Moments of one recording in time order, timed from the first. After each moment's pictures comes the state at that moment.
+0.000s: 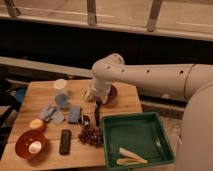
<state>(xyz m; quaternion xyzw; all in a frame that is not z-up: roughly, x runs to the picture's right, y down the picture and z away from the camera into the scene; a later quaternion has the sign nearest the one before) -0.041 0.052 0.740 -0.29 0.10 0.71 0.64</state>
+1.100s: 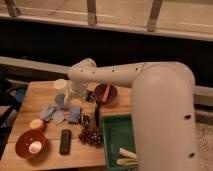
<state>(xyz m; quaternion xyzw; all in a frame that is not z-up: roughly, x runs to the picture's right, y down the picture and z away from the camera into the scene) -0.169 0.066 0.812 -0.34 0.08 0.65 0.68</state>
